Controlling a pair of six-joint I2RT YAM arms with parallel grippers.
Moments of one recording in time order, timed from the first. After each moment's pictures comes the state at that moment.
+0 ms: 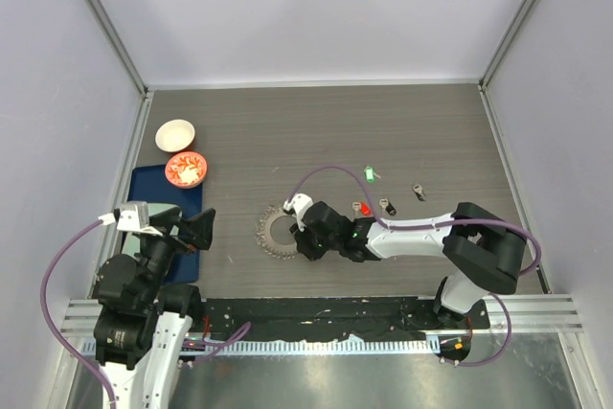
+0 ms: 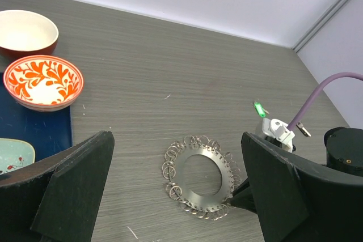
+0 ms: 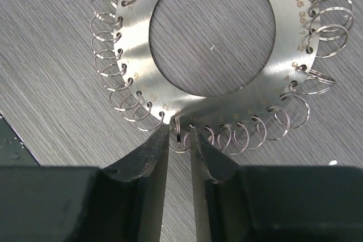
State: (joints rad) left arm -0.14 0.03 0.65 -0.63 0.10 -0.38; right arm 1.09 1.60 0.76 0.09 0.03 0.25
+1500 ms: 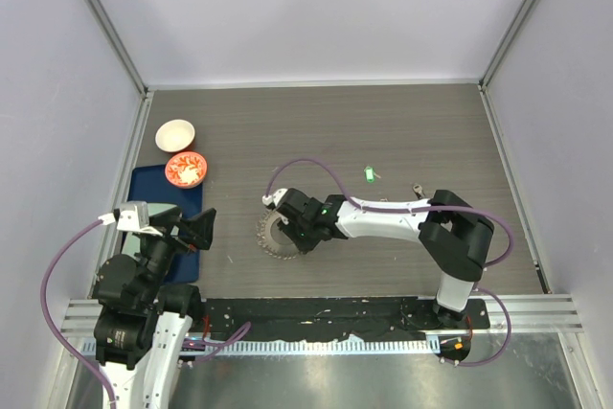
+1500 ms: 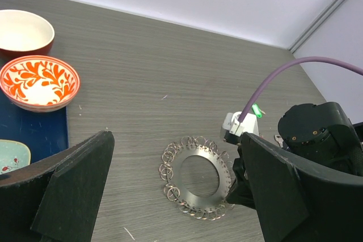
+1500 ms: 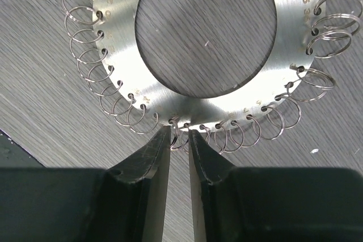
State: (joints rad) left arm -0.14 0.03 0.65 -0.63 0.11 -0.39; right arm 1.09 1.77 1.13 -0.43 0.04 0.22
